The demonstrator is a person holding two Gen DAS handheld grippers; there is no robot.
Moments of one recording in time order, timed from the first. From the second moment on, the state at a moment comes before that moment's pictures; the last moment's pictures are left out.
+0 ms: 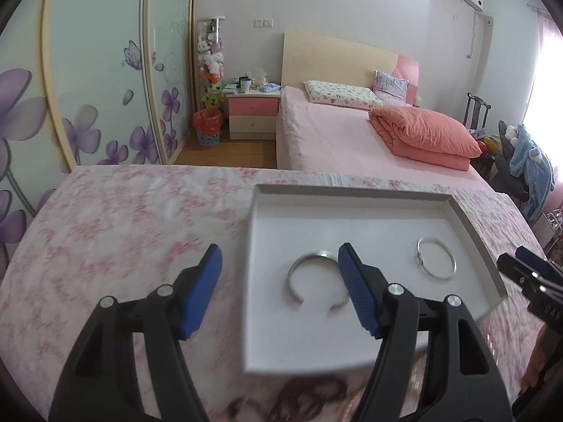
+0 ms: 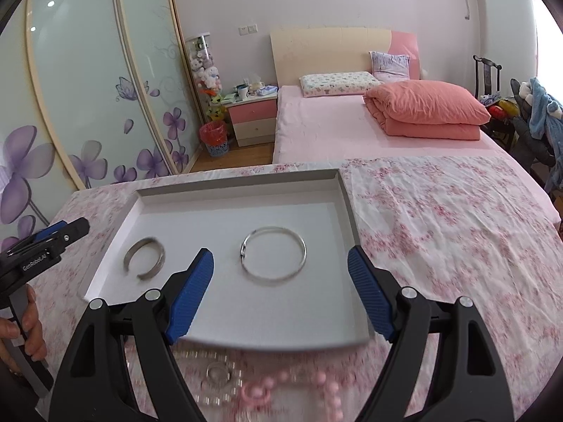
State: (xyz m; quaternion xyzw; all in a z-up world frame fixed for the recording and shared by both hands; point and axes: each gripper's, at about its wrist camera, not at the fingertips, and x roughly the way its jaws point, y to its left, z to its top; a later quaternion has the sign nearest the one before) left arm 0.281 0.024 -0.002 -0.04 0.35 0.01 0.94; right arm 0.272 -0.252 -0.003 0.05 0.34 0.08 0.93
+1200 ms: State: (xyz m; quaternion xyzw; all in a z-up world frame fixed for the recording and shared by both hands) left arm 0.151 0.034 -0.063 0.02 0.41 0.00 0.91; right arm 0.202 -0.273 -0.074 0.00 0.43 0.02 0.90
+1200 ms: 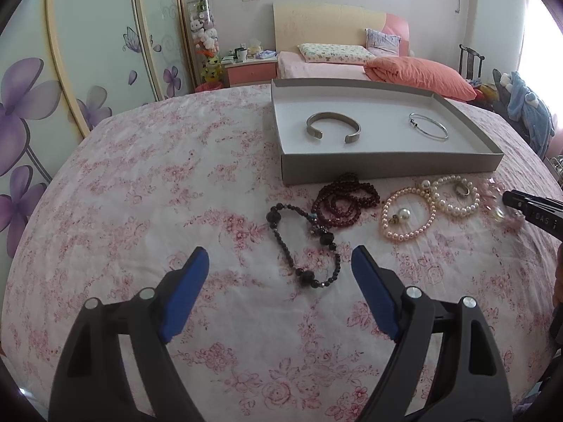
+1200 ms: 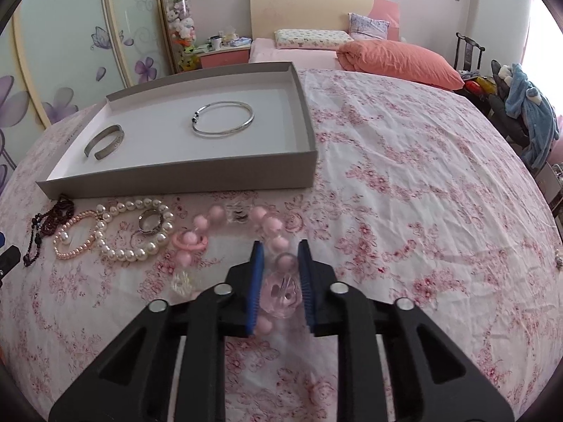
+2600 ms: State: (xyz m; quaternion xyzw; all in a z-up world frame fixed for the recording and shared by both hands) left arm 0.161 0.035 -0.078 0.01 0.44 0.03 0.90; right arm 0.200 -0.281 -0.074 0.01 0.43 0.01 0.90
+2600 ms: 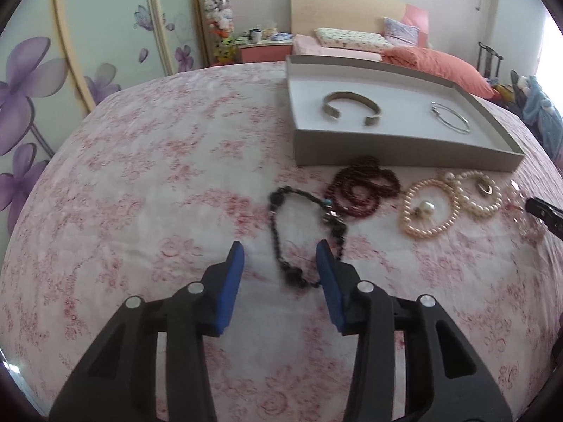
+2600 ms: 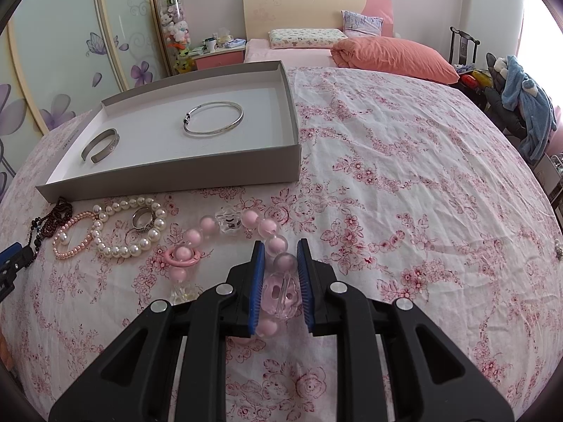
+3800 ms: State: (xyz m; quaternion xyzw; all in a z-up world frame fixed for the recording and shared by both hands) left arm 0.158 0.045 -0.038 -0.04 0.39 -0.02 0.92; right arm 0.181 -0.287 -0.035 0.07 0.36 0.07 0.93
